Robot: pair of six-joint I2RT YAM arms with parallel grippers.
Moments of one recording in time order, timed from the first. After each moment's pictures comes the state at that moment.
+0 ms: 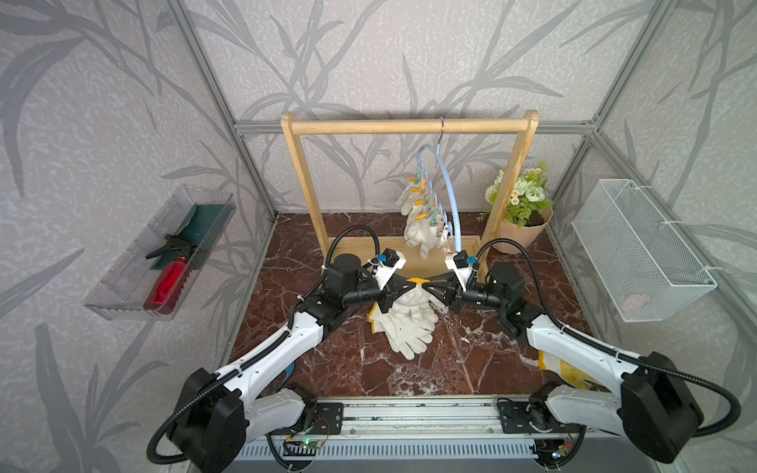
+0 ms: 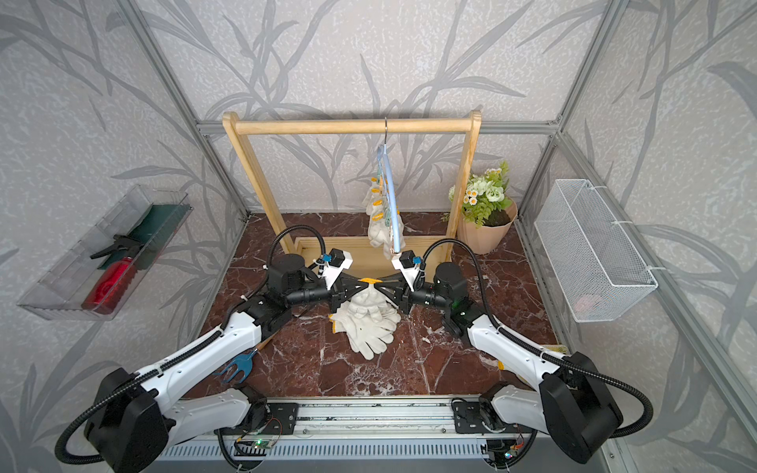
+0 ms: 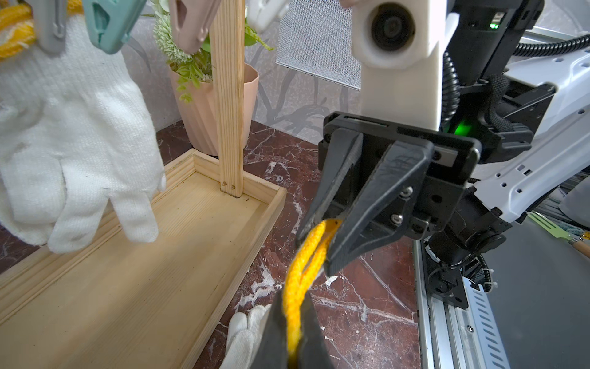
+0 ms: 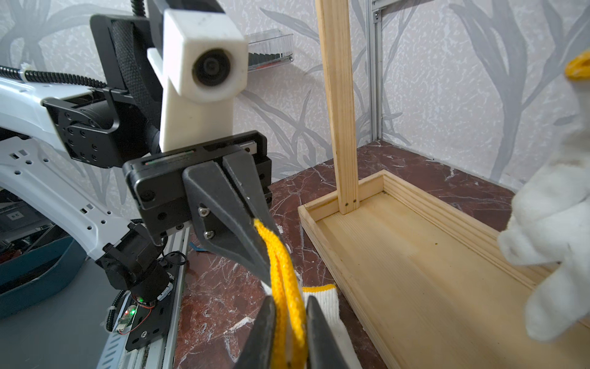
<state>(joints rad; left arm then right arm) -0.54 1.16 0.77 0.10 0.68 0.02 0.55 1.21 0.64 0.47 -0.71 0.16</state>
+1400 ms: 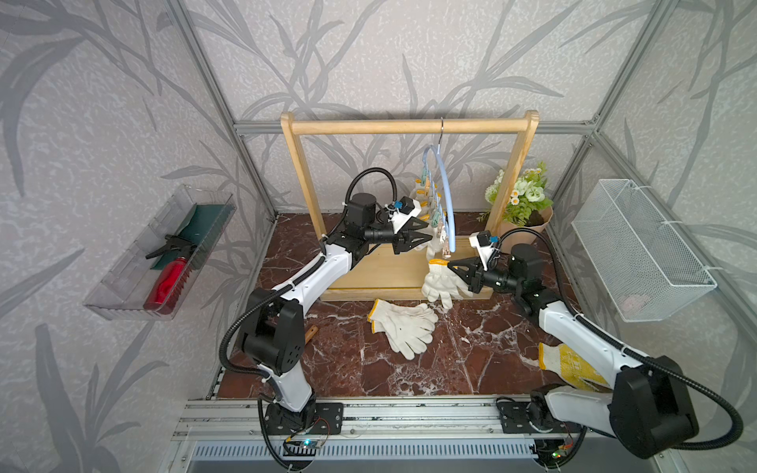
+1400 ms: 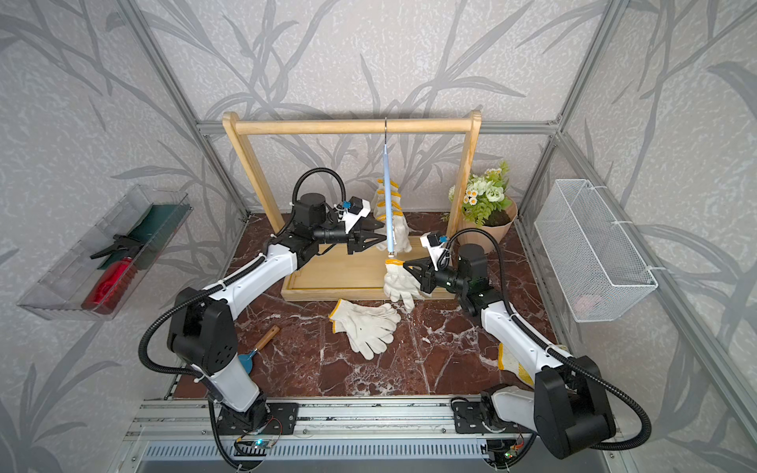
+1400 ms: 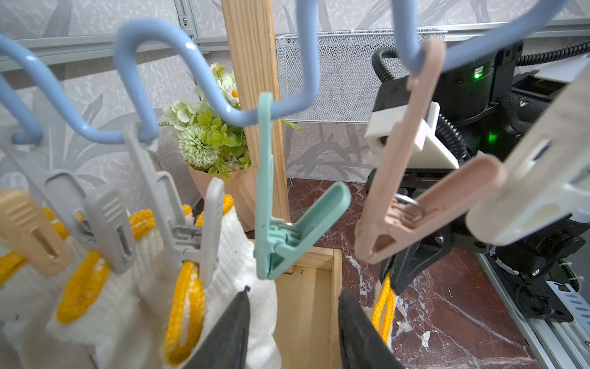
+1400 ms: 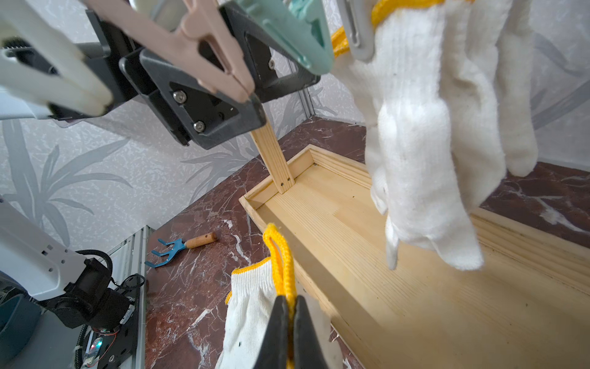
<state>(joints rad) -0.40 1.74 1.42 0.06 0.96 0.29 0.29 1.25 0.75 0.22 -0.77 0.18</state>
